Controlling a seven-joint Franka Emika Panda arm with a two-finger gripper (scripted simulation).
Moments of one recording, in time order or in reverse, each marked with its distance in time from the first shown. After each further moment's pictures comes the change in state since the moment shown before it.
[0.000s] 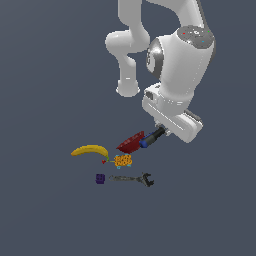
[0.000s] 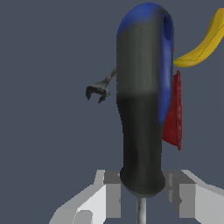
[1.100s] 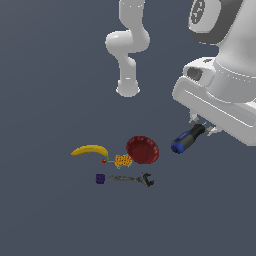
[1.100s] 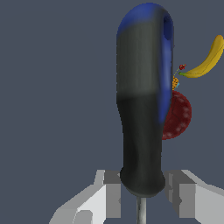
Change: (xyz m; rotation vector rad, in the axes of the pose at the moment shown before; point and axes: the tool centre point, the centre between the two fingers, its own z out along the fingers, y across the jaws) arm -0.003 -0.098 -0.107 0.000 -0.002 0.001
